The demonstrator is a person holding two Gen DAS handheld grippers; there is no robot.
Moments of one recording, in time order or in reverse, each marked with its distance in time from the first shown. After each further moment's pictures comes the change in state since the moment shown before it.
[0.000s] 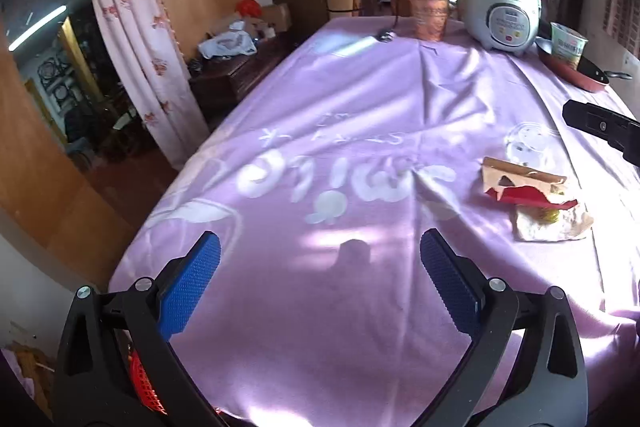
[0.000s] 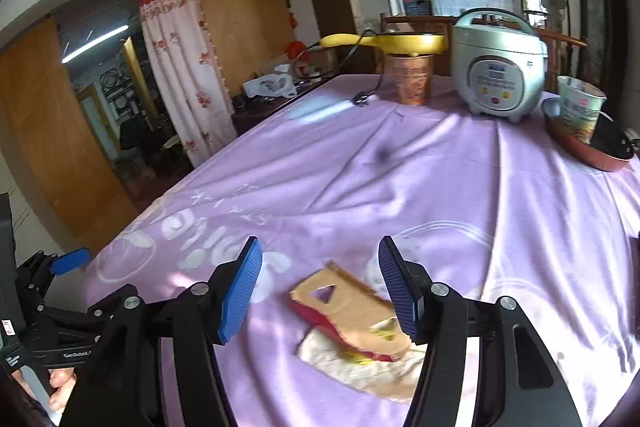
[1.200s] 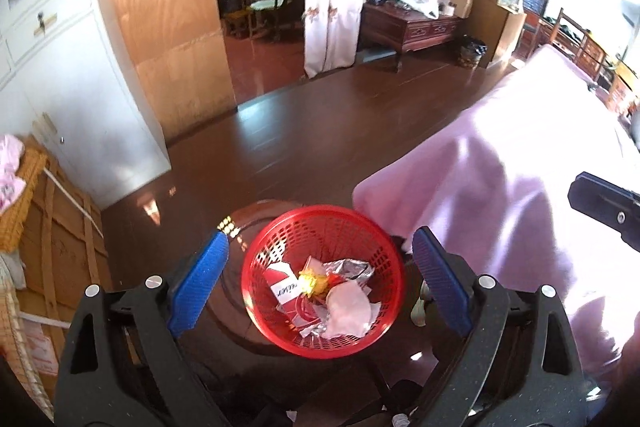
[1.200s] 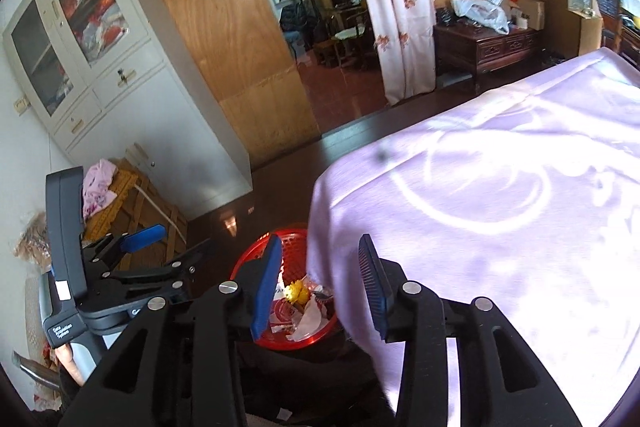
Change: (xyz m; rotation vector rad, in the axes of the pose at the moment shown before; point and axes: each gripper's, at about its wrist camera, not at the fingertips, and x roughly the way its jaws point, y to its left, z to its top) left arm -0.065 0.293 -0.203 -0.569 0.117 0.283; right arm 0.054 0.372 -0.099 -0.375 0.336 0.568
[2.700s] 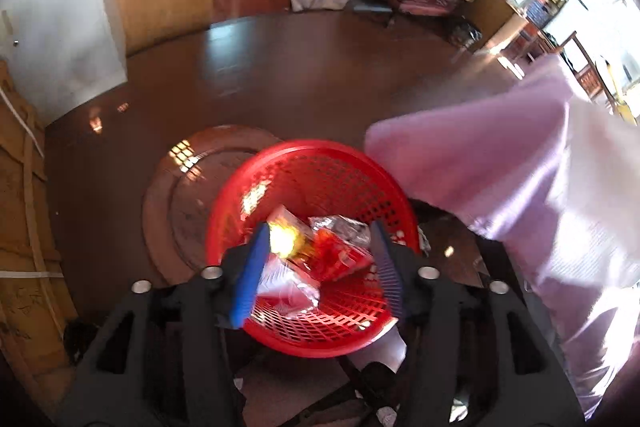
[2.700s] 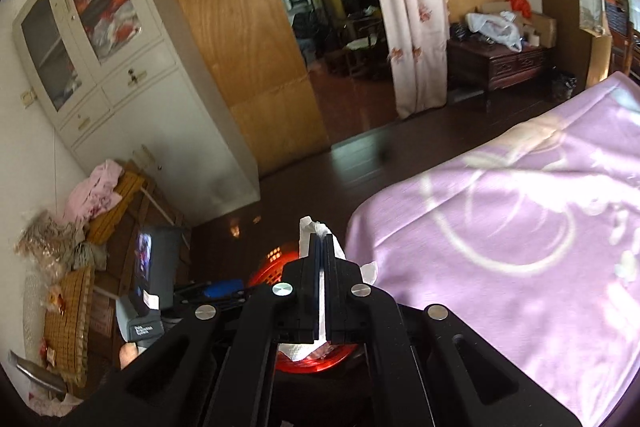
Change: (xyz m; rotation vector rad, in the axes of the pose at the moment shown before) left arm 0.084 0.081 -0.033 -0.214 0.216 -0.200; right arm 0.030 0.053 0.026 -0.062 0.026 0.027
